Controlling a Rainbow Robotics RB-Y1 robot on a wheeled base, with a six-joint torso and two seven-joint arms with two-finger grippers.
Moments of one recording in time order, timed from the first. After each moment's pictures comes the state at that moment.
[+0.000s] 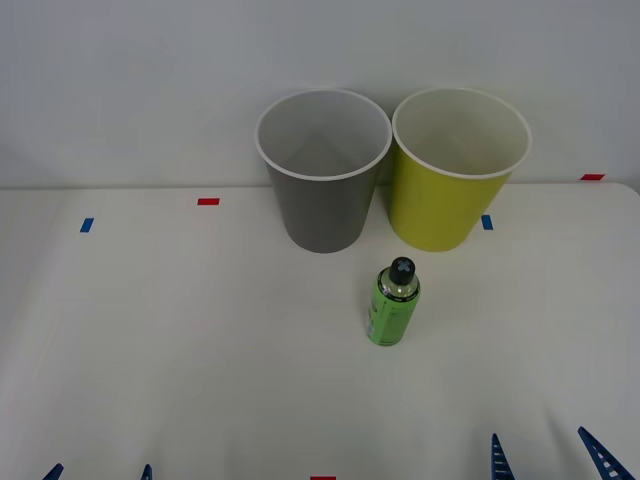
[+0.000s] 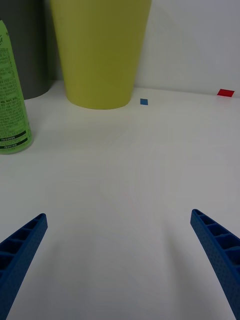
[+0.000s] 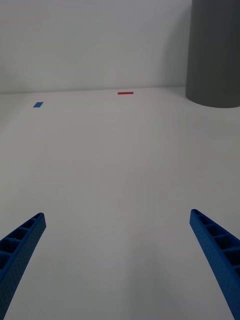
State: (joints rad) right arm 0.96 -0.26 0.20 -1.93 -0.02 -0.48 1.55; left arm 1.03 0.39 -0.29 -1.89 0.30 -0.65 -1.68
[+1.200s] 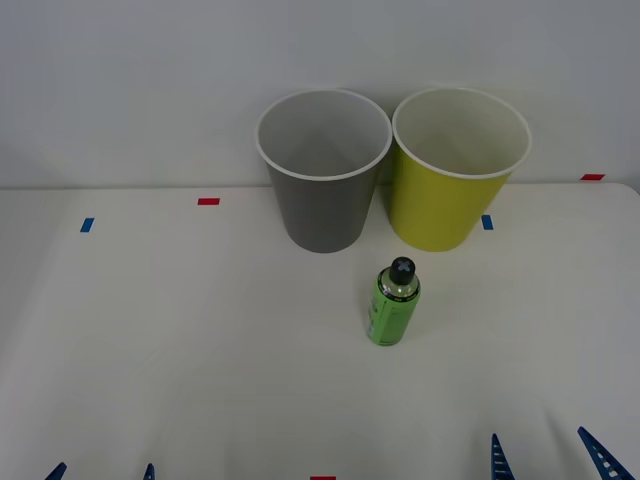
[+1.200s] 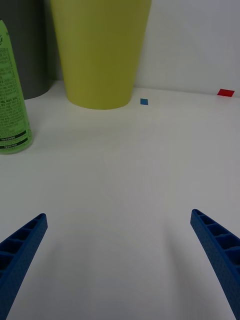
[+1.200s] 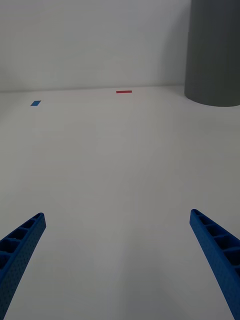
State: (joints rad) right arm 0.96 -0.26 0.20 -1.93 -0.02 -0.48 1.55; left arm 1.00 0.39 -0.30 -1.86 0.30 -0.64 -1.68
